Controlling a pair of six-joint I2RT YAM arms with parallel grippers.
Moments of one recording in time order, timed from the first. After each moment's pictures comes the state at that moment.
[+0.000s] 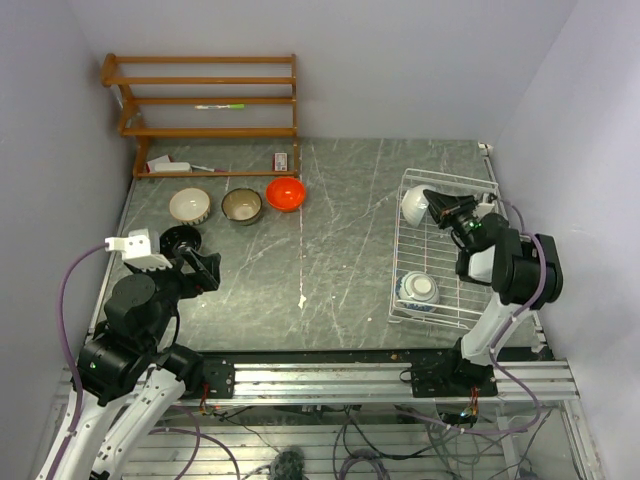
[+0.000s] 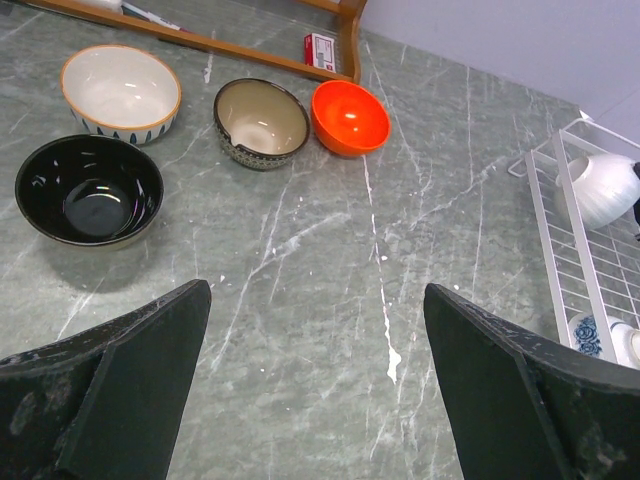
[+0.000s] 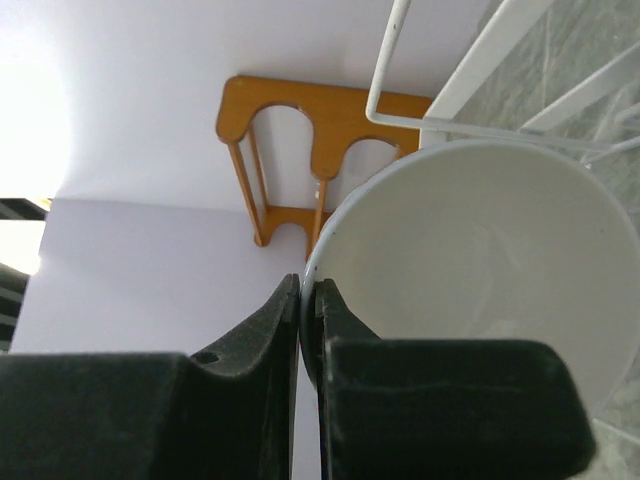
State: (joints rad) left arm -0.46 0.30 0.78 -0.69 -0.31 -0.48; right arm -0.23 1.81 0.57 1.30 -0.64 1.47
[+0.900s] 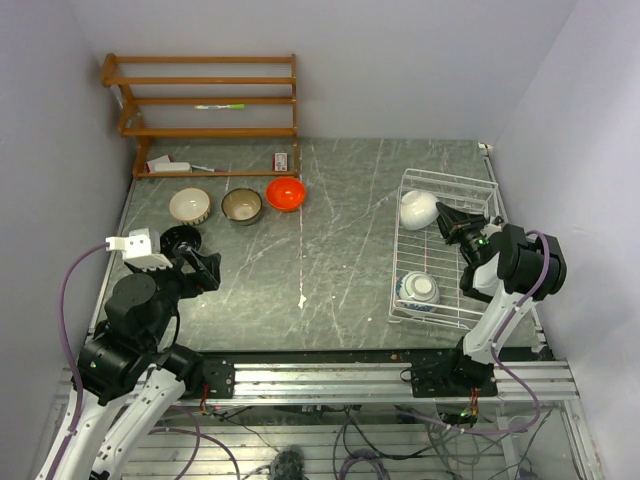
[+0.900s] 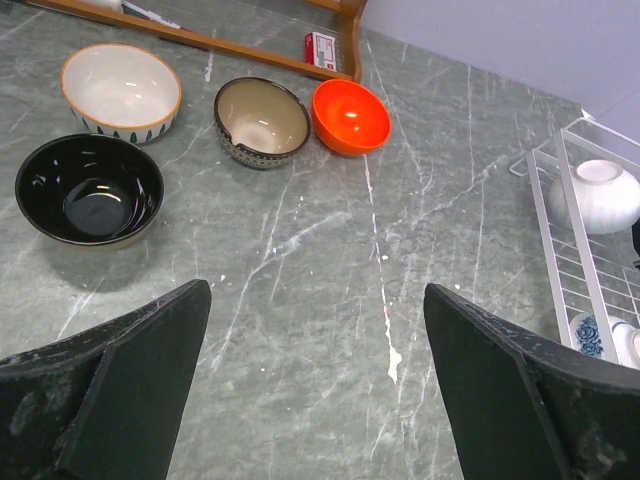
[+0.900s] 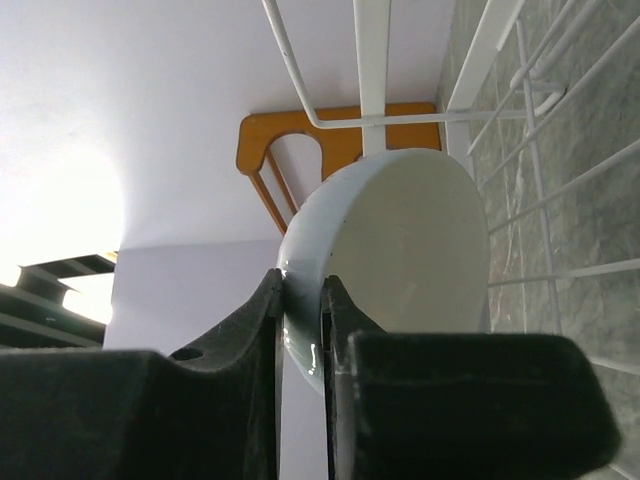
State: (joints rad) left arm -0.46 0.30 0.78 -0.69 -0.31 -0.48; right arm -0.33 1.98 0.46 1.54 -0.66 1.68
